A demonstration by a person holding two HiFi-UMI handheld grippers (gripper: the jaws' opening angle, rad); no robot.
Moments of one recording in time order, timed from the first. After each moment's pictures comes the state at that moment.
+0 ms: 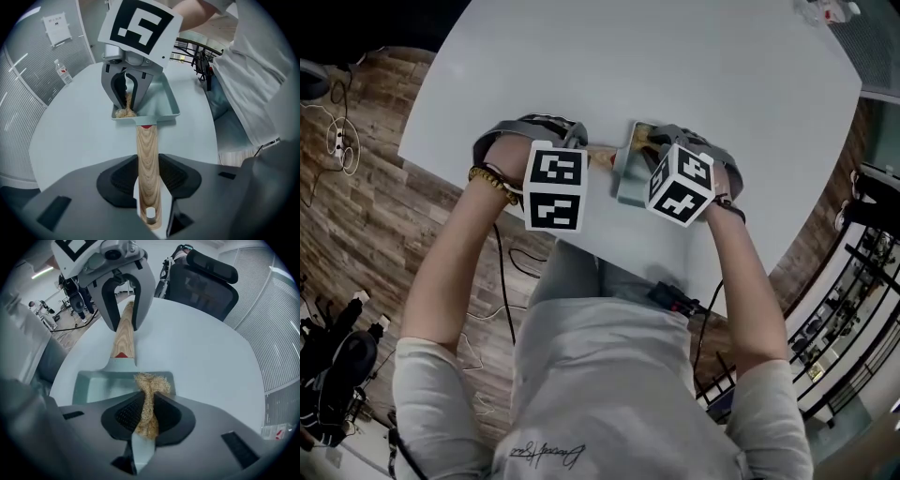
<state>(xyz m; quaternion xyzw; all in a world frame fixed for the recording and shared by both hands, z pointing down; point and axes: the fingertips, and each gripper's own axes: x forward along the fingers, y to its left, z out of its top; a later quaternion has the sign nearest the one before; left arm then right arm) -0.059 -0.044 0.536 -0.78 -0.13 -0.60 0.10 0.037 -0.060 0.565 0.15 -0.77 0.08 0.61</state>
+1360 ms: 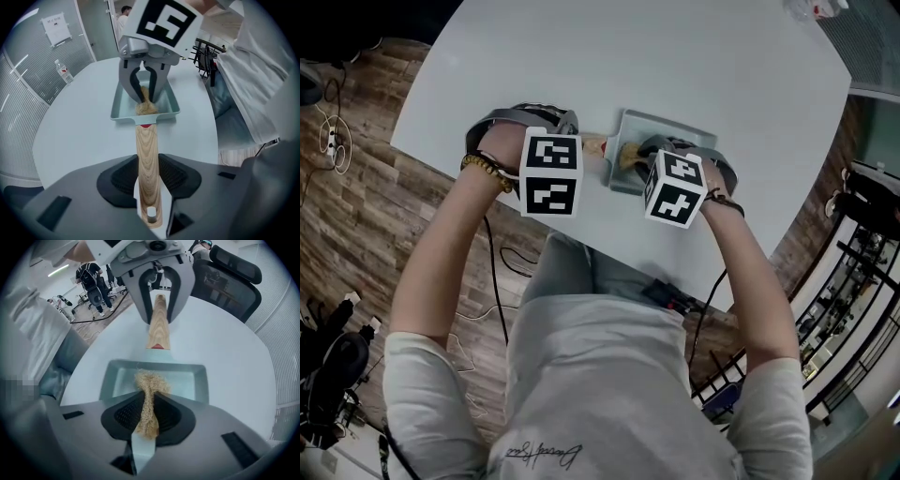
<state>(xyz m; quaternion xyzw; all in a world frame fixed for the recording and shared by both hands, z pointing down) -0.056 -0.044 0.540 -0.77 -0.12 -0.61 0.11 0.042 -0.006 0.570 0.04 -0.77 0.08 0.63</state>
